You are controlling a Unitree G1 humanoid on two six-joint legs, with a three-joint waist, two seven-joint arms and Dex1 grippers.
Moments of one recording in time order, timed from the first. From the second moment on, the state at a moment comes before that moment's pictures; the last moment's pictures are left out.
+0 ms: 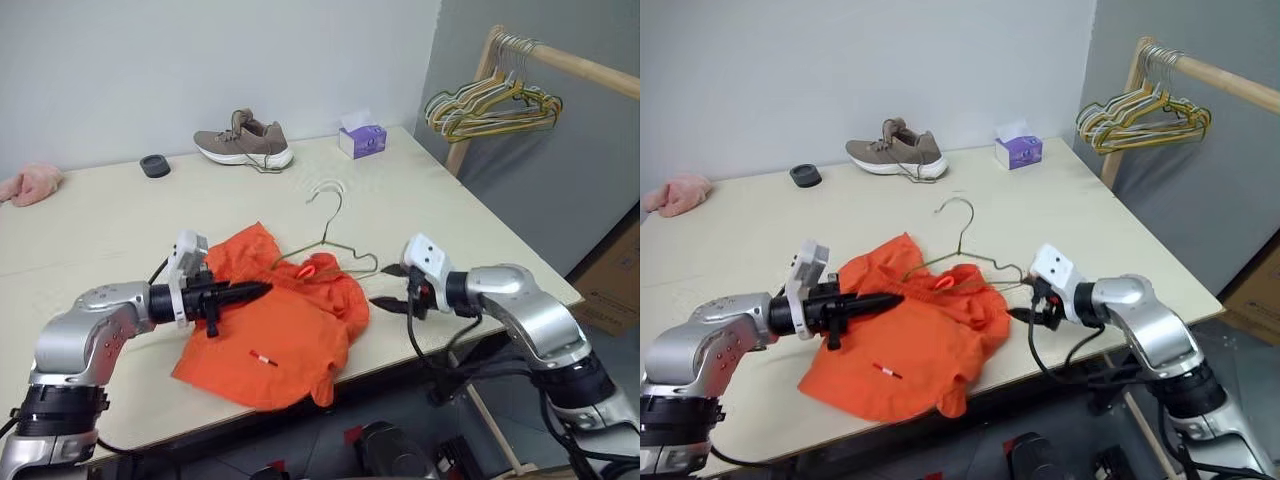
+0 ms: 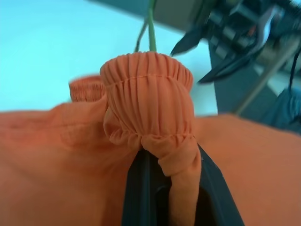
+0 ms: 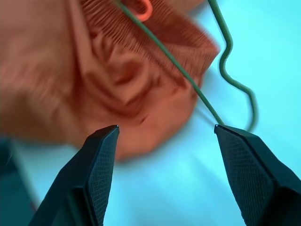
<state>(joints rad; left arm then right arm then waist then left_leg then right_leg) -0.18 0.82 0.12 -0.05 -0.58 0.61 -1.22 -0.43 -0.63 0.29 -0.26 0.18 0.65 0.93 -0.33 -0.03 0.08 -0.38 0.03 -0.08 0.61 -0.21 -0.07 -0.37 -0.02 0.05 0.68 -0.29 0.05</state>
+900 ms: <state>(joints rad) -0.16 0.84 0.08 -0.07 -0.55 0.55 -1.26 -1.02 -0.32 0.56 0.91 -0.22 -0.16 1.16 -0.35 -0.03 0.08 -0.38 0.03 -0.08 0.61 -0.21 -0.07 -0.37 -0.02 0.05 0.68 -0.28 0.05</state>
